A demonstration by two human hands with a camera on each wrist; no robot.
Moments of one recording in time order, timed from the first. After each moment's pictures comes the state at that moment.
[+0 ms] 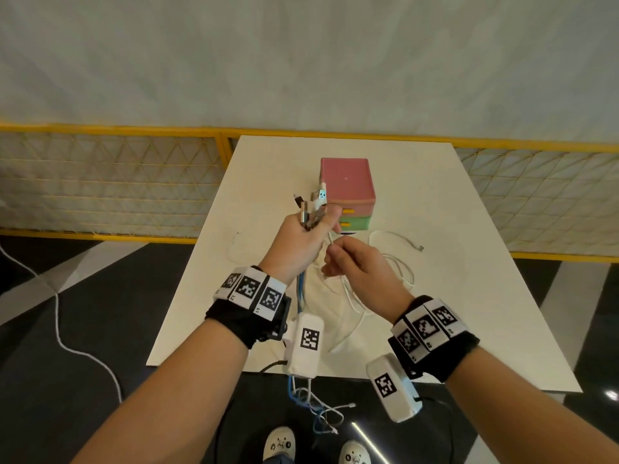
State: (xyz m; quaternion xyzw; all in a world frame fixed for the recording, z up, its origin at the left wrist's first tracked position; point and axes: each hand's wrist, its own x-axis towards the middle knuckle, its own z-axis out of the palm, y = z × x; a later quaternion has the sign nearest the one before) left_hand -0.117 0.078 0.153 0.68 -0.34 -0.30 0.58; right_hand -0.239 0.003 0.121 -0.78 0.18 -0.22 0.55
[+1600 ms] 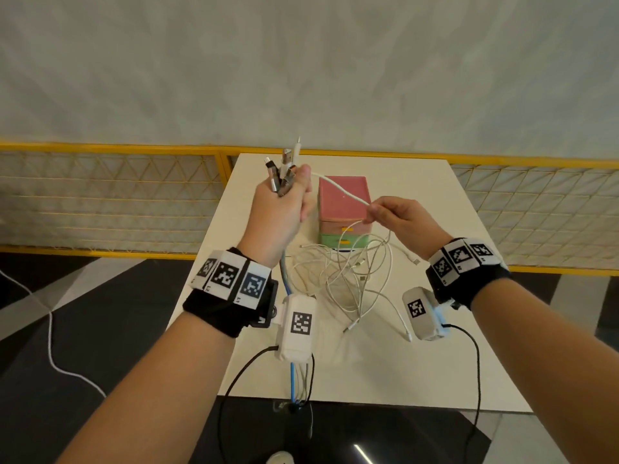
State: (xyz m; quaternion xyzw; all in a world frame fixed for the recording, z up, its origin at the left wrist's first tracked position) left_hand -0.090 0.063 0.216 0.65 -0.31 -0.20 0.66; right_hand -0.226 -0.121 0.157 -0.85 0.20 -0.20 0.44
